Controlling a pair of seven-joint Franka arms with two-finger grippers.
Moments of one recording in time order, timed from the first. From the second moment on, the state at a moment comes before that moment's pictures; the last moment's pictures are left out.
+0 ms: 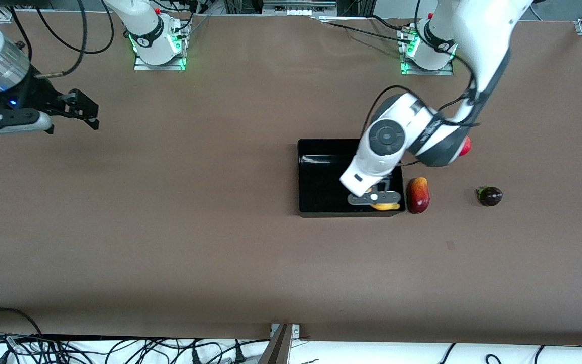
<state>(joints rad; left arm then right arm) -0.06 0.53 -0.49 -1.66 0.30 1.99 -0.67 0.20 -0.01 -0.04 -1.67 -0.01 1.71 0.03</state>
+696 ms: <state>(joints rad) 0.27 0.55 -0.47 -1.68 0.36 1.91 -0.14 0.41 0.18 -0.04 -1.65 0.01 1.73 0.02</state>
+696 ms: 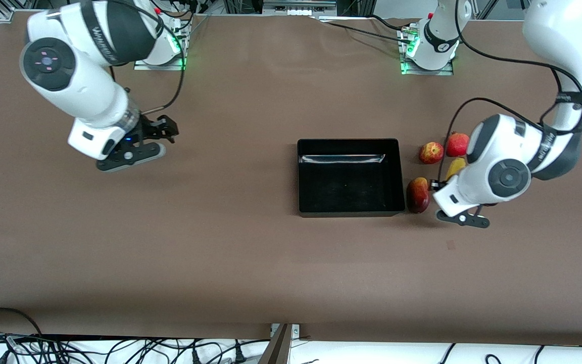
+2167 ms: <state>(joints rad) 0.38 0.45 -0.59 -1.72 0.50 1.95 -0.08 0.84 0.74 -0.03 -1.48 0.09 2.34 0.78</state>
